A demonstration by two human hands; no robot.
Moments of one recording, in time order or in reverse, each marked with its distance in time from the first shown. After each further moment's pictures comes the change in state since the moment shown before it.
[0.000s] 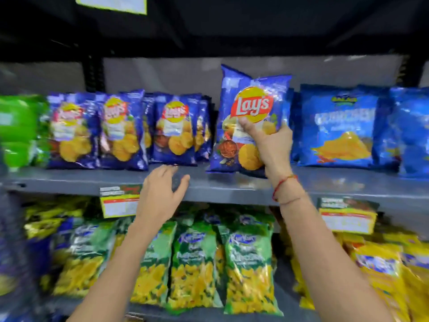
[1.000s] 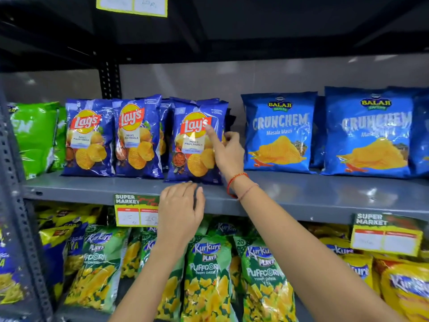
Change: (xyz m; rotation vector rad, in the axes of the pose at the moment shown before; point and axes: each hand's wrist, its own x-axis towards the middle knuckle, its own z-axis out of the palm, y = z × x) left_hand -0.011 0.000 0.019 0.095 0.075 0.060; right_hand -0.006 0.044 0.119 -0.171 -0.202 0.091
